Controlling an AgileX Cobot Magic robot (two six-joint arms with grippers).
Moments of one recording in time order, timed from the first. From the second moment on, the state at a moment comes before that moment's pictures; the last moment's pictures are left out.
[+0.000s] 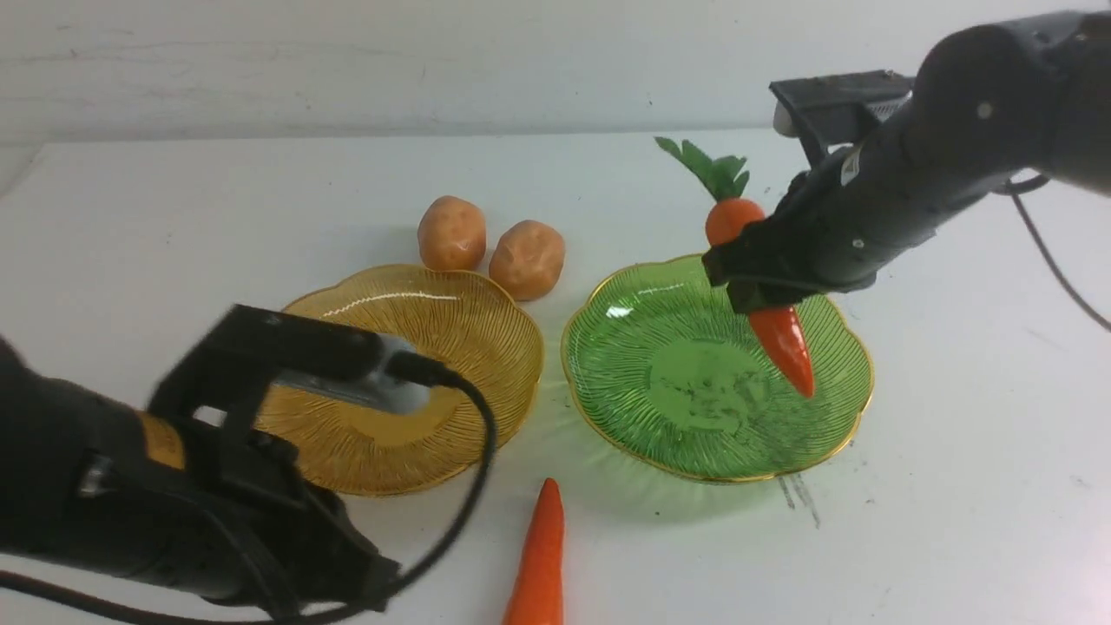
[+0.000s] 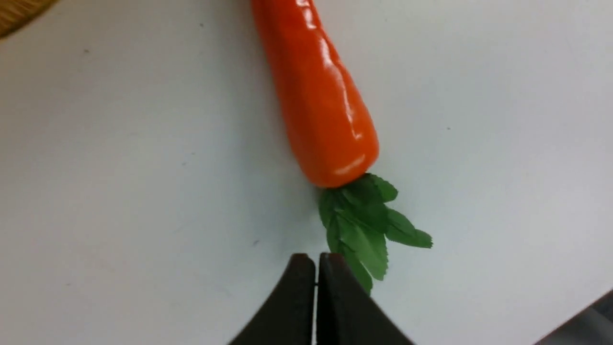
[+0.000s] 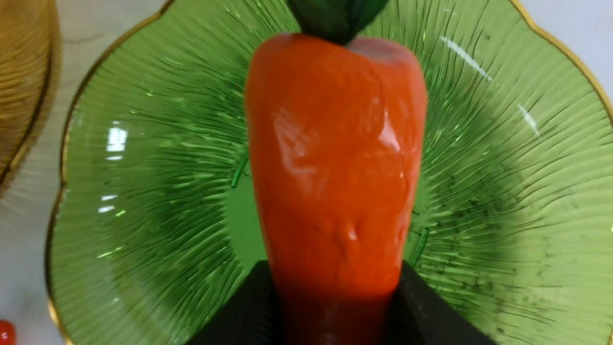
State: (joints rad) right arm 0.40 1.90 -1.49 0.08 0.87 0.07; left arm -0.63 1.30 -0.82 -0.28 0.81 -0.05
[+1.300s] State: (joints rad) right arm 0.40 1.14 -1.60 0.00 1.28 0.02; left arm -0.72 1.80 -1.49 -0.08 0.82 -0.29
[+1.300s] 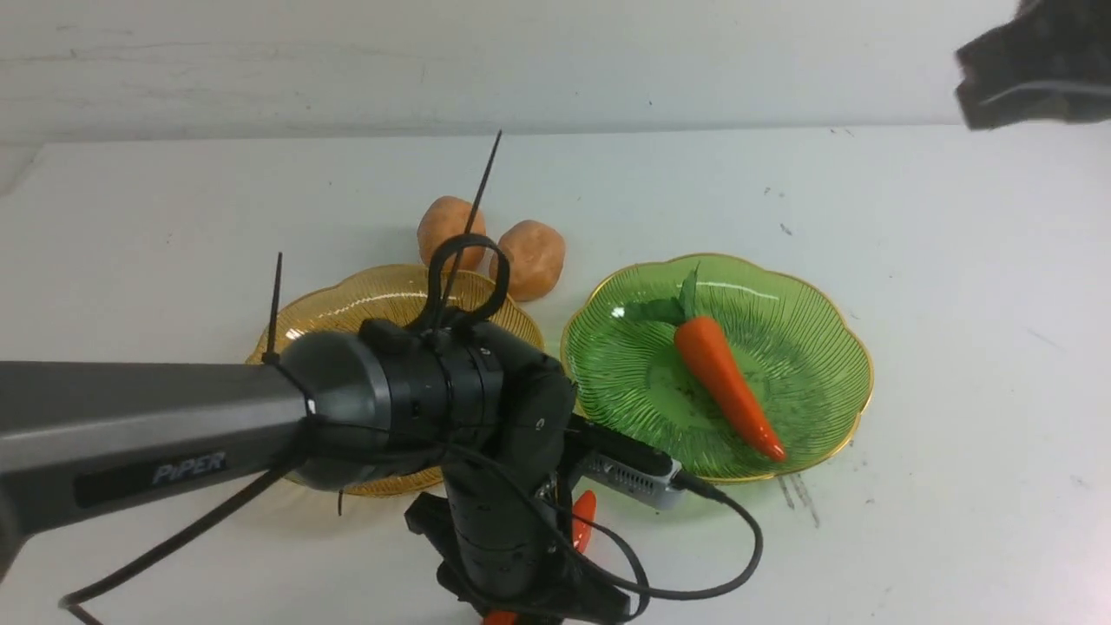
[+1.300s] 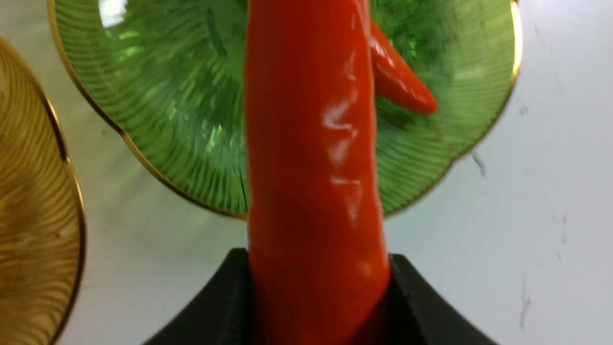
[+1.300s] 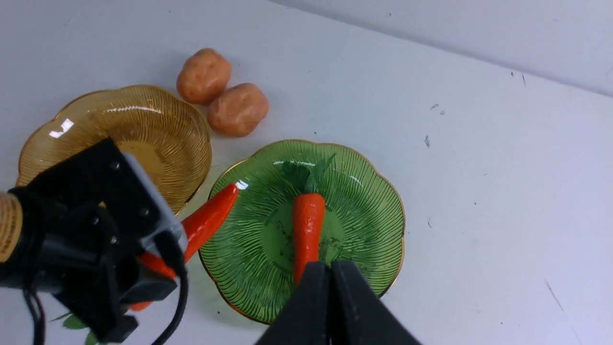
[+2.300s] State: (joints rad) right arm 0.40 1.13 -1.45 0.02 1.28 0.02; left arm -0.38 2.19 -2.29 0.04 1.23 -0.32
